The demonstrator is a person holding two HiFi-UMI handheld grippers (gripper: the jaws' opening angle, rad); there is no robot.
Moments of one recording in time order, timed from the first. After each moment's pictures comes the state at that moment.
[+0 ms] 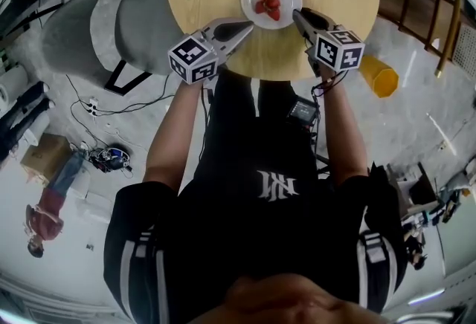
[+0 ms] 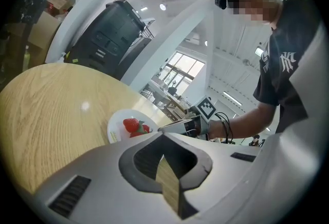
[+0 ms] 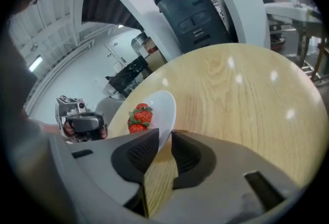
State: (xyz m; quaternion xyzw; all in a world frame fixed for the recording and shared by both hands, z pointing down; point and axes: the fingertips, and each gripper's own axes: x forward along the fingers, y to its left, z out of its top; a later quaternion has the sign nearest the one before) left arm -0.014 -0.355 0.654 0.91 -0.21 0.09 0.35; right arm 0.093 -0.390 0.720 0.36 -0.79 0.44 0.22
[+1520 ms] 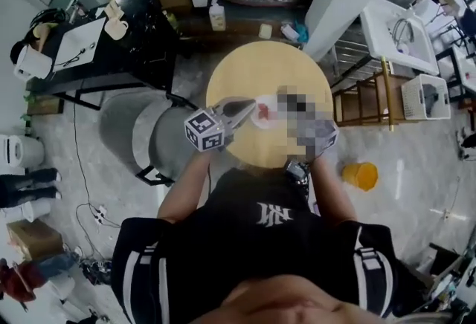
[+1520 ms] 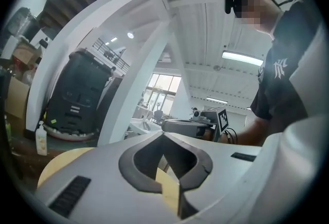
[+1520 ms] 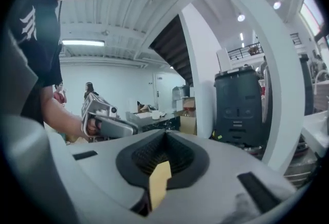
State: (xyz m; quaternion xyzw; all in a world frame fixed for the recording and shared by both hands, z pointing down) left arm -0.043 -0.396 0.451 0.96 -0.19 -0.01 0.18; right arm 0.014 -0.420 0.448 0.35 -0.93 0.08 0.08
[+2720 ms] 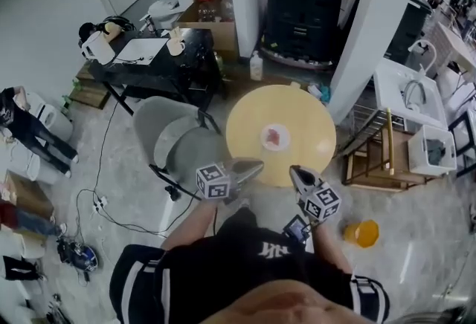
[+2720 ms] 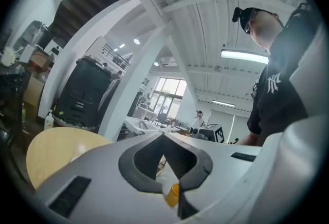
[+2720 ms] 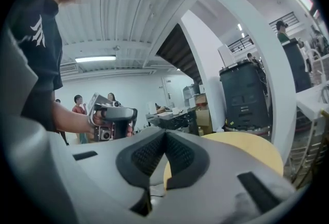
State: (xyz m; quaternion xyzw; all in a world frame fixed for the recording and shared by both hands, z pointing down) left arm 0.011 -0.193 0.428 0.95 -0.25 -0.03 0.19; right arm 0.099 -0.211 0.470 0.29 -0.95 0.13 0.04
